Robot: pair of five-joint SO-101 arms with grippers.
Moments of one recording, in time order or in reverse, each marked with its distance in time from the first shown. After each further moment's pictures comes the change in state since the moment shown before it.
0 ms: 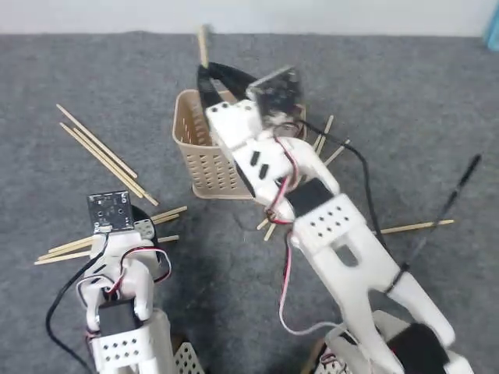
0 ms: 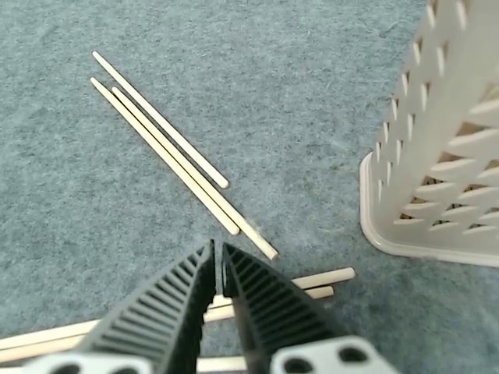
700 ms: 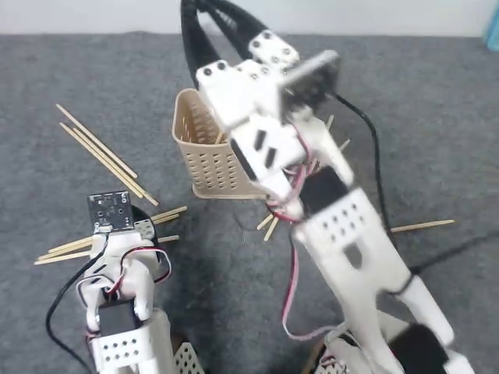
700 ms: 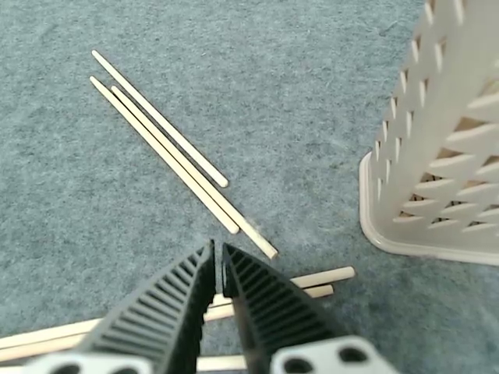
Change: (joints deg) left arm 0.0 0.0 0.0 0.2 0.0; right arm -2.2 1.8 -21.4 0.0 5.4
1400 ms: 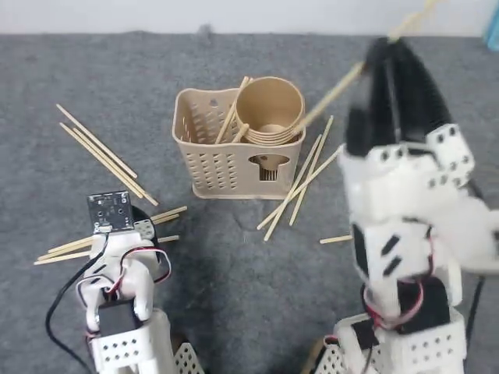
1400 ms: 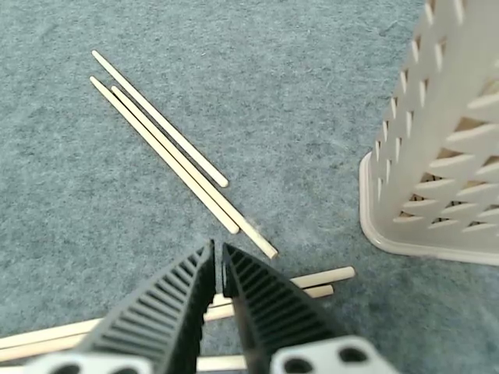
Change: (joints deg) left arm 0.0 0.0 0.0 0.0 0.0; right arm 16.1 -44.7 23.5 0.5 -12.0
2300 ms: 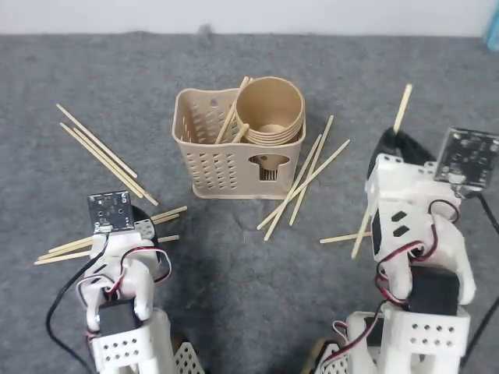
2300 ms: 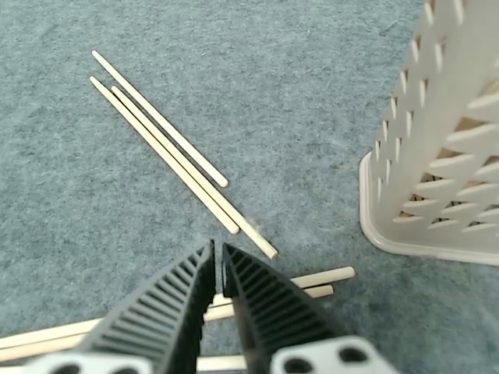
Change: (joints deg) left arm 0.0 0.0 0.0 0.0 0.0; right arm 23.0 -1.0 8.9 48.0 2.2
